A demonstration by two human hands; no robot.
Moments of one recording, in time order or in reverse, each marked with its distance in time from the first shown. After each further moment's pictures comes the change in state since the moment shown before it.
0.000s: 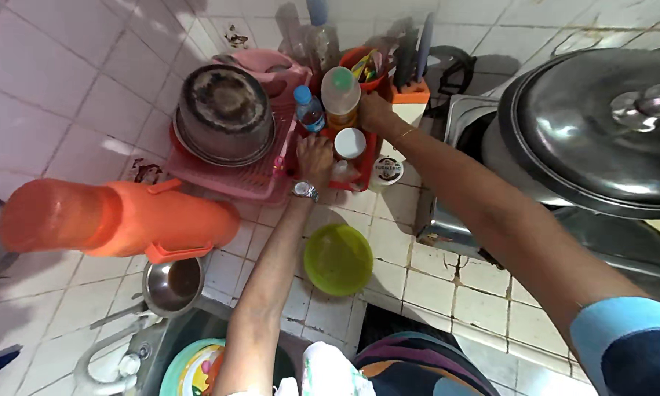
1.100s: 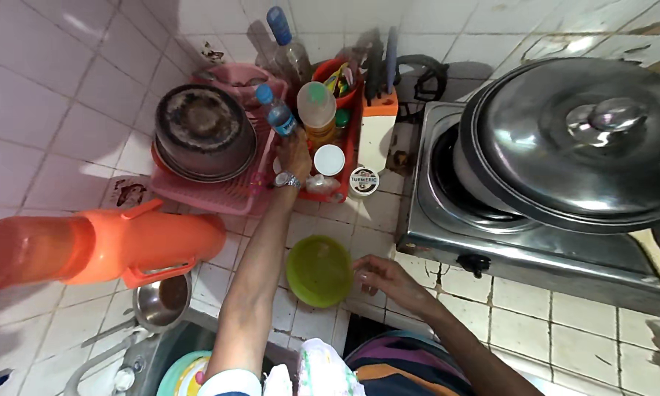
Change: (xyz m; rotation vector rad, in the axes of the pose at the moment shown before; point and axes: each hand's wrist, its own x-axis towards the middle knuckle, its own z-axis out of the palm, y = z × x) left_hand 0.050 0.017 -0.019 -0.114 -0.102 -0.283; right_hand -0.291 0.087 0.102 1.210 -0.468 -0.105
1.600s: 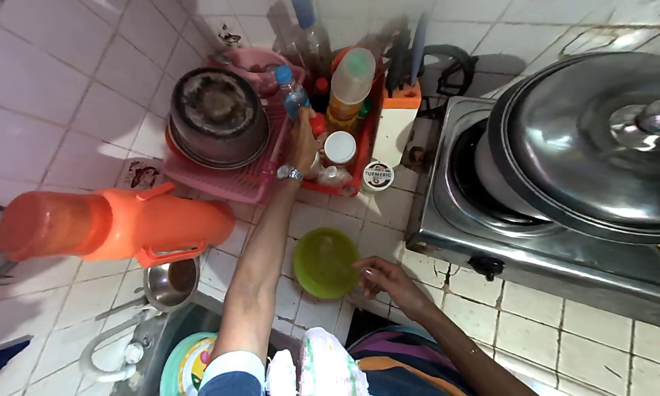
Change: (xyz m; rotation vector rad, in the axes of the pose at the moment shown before) left_hand 0.002 -0.022 -0.002 -0.309 0.255 0.154; right_hand 0.001 0.026 0.018 0.239 0.020 0.078
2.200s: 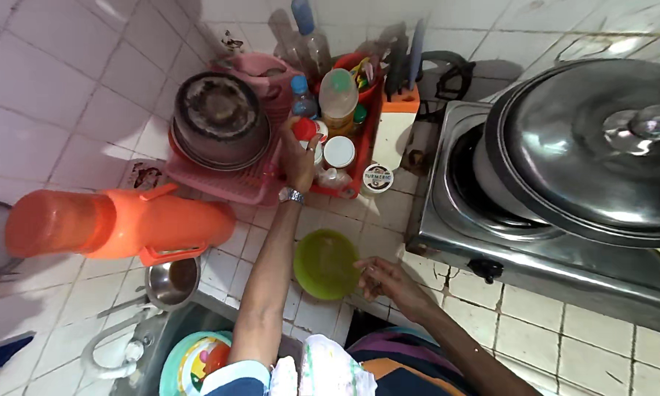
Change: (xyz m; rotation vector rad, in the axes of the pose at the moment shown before) left_hand -0.043 0.006 -0.001 -0.305 0.356 0.031; right_hand -0.002 -0.008 -0.002 0.095 -0.036 0.040
